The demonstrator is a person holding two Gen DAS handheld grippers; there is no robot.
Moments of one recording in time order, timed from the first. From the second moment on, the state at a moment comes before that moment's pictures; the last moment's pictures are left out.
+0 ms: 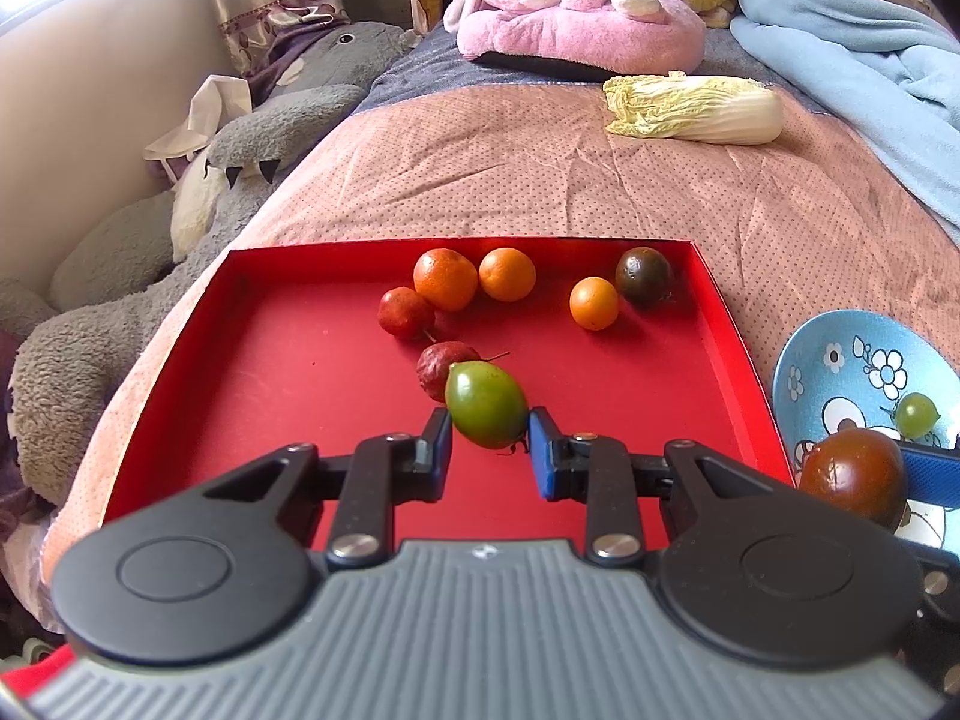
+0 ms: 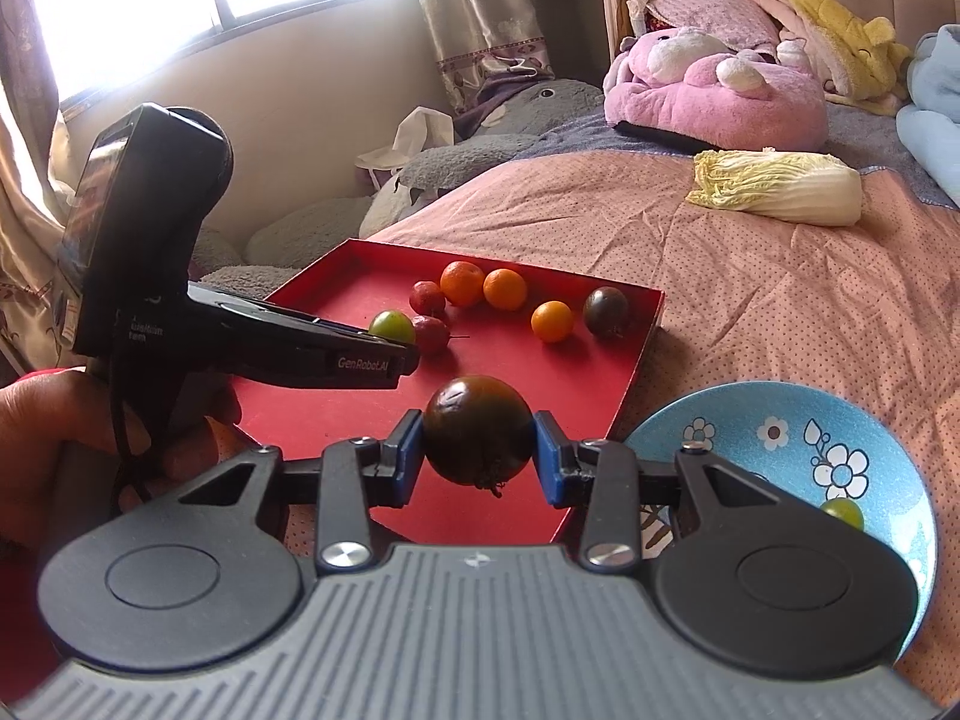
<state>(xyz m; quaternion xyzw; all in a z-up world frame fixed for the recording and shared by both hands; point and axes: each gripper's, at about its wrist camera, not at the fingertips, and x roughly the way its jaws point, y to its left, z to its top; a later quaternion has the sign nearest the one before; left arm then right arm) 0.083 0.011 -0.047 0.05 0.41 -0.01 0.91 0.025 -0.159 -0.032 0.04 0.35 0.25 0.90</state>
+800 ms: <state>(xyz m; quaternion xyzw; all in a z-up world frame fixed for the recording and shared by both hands) 0.083 0.012 -0.048 0.05 0.41 -0.01 0.91 0.023 -0.174 -0.032 0.04 0.35 0.23 0.91</state>
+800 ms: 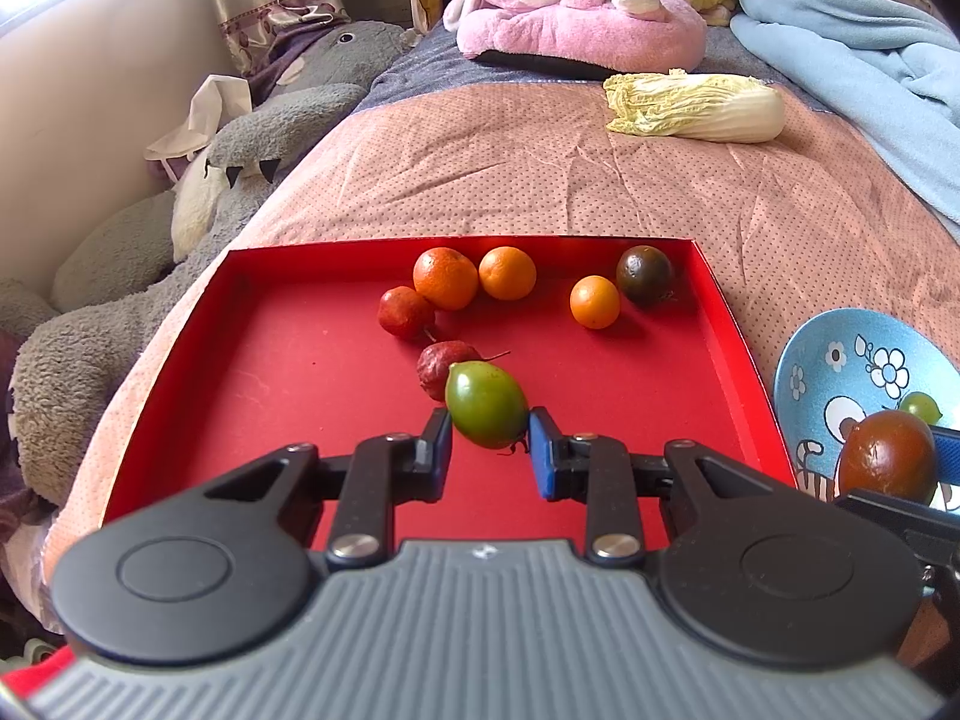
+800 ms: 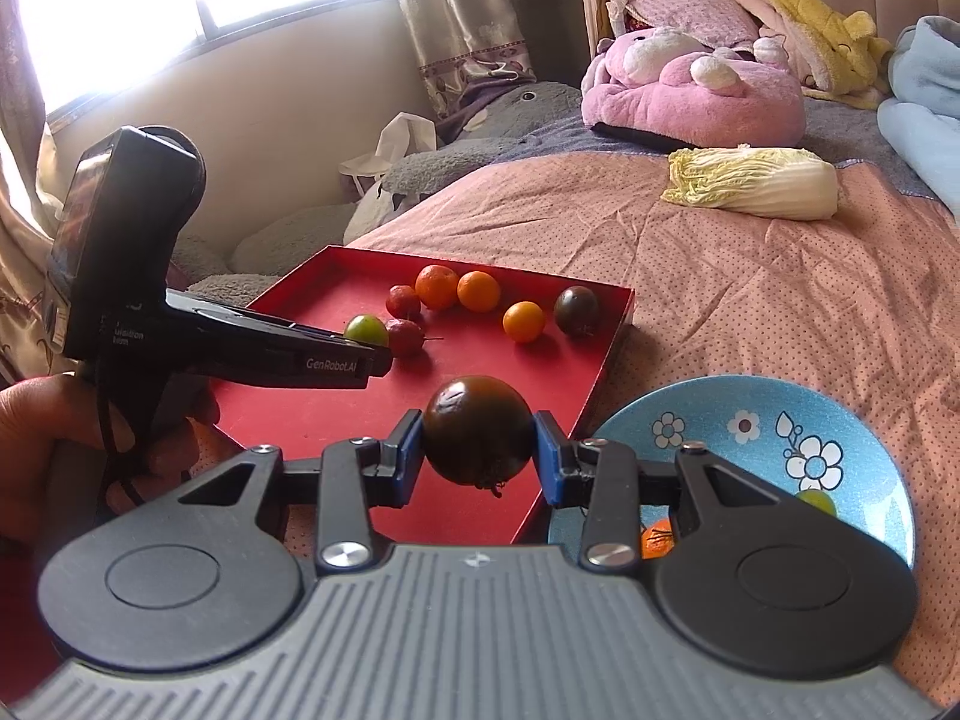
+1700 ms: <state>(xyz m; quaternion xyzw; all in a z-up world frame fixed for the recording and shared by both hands) 0.070 -0.007 -0.042 0.07 0.39 -0.03 0.92 0.002 -0.259 -0.049 0.06 0.36 0.15 0.92</state>
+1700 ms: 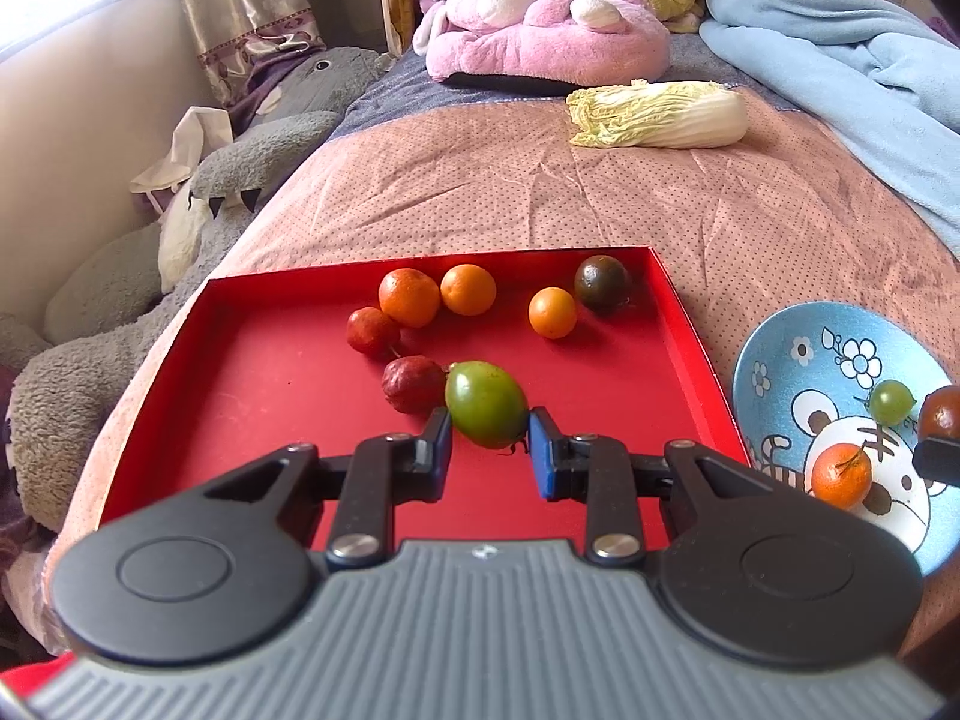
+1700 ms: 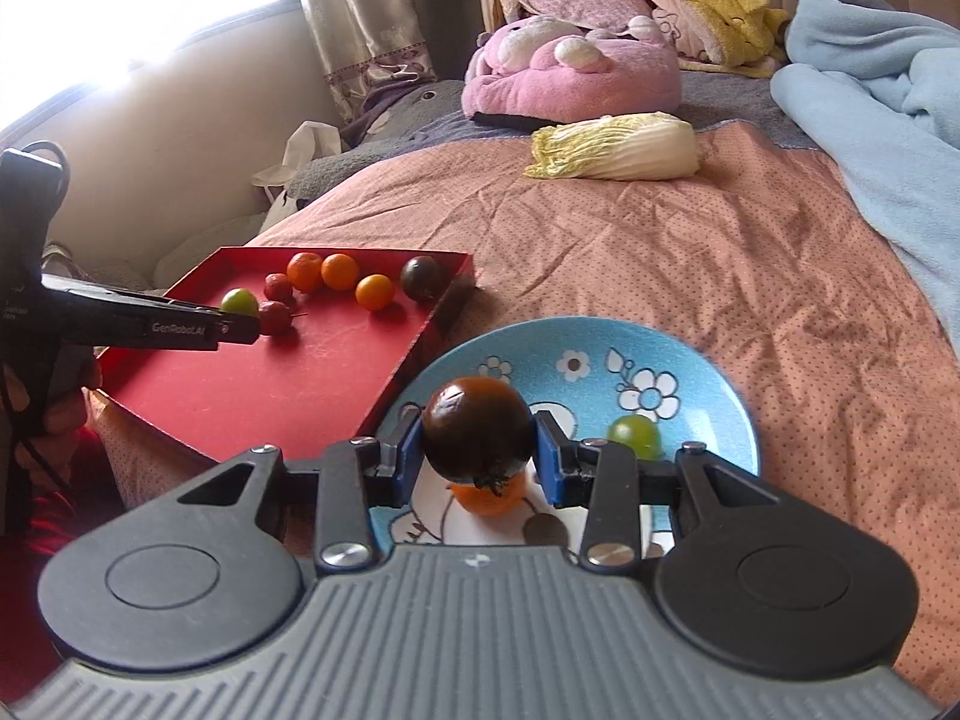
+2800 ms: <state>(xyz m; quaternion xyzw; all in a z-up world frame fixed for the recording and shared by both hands) 0.026 -0.110 -0.036 0.10 0.36 -0.19 0.91 -0.003 -0.321 -0.053 0.10 0.31 0.05 0.94</state>
